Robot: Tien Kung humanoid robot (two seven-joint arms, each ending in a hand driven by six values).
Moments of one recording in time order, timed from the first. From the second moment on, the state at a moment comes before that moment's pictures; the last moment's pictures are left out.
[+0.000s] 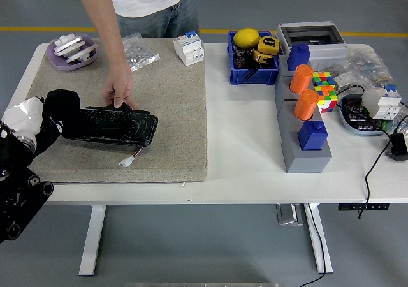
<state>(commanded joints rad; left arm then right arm) -0.35 0.36 -1.12 -1.10 2.11 0.25 0.54 0.12 -0.43 0.71 0.26 0.00 -0.05 -0.14</state>
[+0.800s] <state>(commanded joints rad) -0.43 0.40 -1.11 -0.93 2.00 0.28 0.38 0.12 -0.43 0.72 0.27 -0.01 -0.06 -0.15</state>
